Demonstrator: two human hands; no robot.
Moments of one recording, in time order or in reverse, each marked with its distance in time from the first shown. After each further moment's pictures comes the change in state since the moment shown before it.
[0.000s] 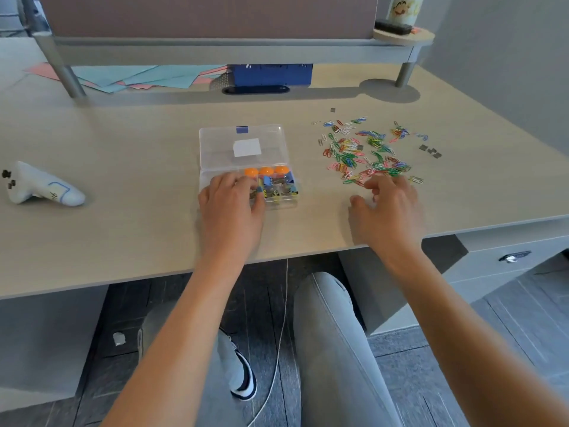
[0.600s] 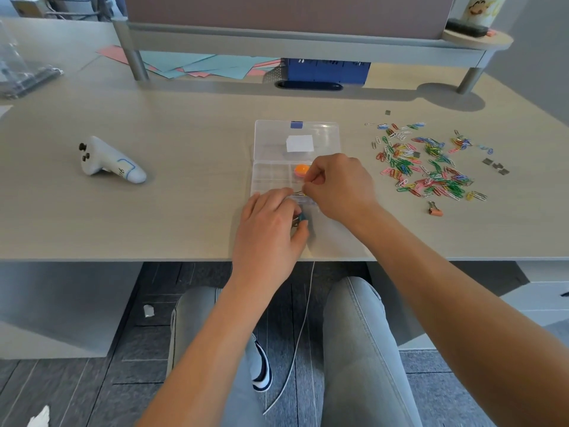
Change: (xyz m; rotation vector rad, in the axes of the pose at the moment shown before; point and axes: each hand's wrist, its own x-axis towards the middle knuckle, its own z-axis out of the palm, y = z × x) left_hand -0.043 -0.017 -0.018 -0.070 0.011 0.096; right_hand 0.013 -0.136 0.052 0.149 -0.348 -0.360
